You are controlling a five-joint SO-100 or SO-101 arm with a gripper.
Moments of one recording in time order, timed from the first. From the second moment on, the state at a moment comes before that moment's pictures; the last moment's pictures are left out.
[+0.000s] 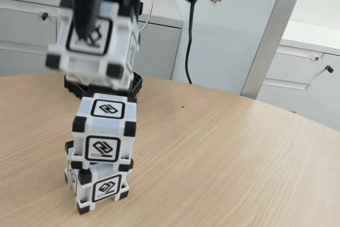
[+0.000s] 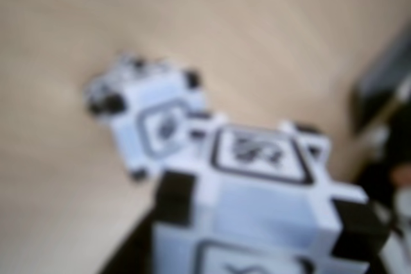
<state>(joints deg) 26.9 132.1 106.0 81.5 10.8</state>
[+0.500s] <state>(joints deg) 26.4 129.1 106.0 81.7 8.5</state>
